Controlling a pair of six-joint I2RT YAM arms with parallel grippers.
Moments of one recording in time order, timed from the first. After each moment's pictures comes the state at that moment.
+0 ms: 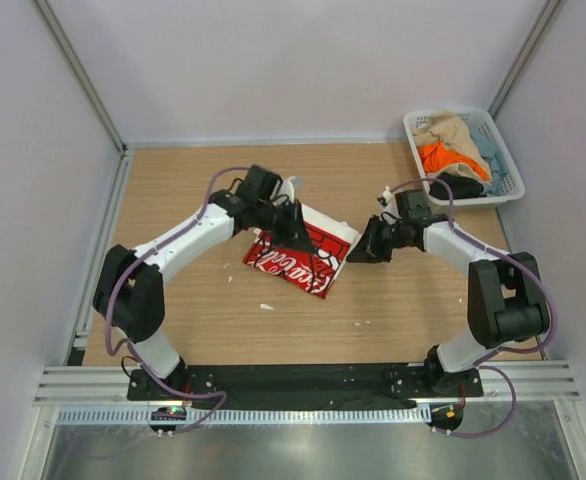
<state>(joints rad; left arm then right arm) -0.65 1.69 1.32 -0.55 0.61 -0.68 0.17 1.55 0.91 -0.41 -0.64 0.57</state>
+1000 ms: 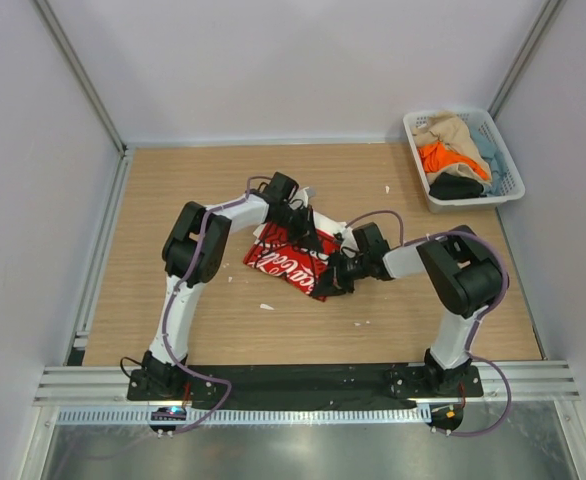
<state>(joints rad) -0.52 2.30 1.63 -0.38 0.76 -0.58 0.45 1.83 0.72 0.13 -0.83 0.76</state>
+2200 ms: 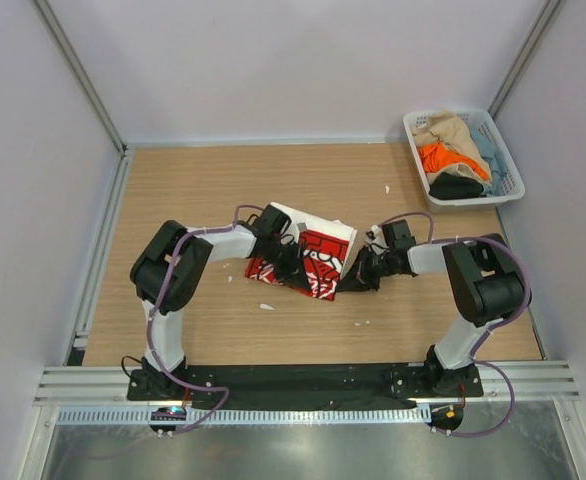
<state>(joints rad) -0.61 1.96 1.13 -0.28 0.70 -0.61 0.26 1.72 0.66 -0.05 -0.78 0.74</state>
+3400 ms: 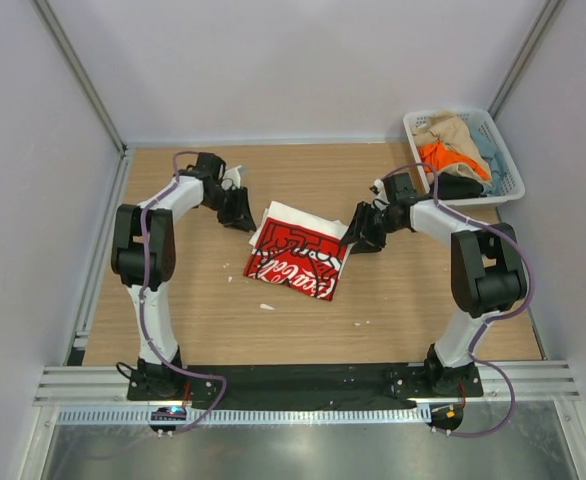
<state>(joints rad) -0.18 2.07 1.54 -0.66 0.57 -0.16 0.21 1.77 1.13 -0.47 -0.58 0.53</state>
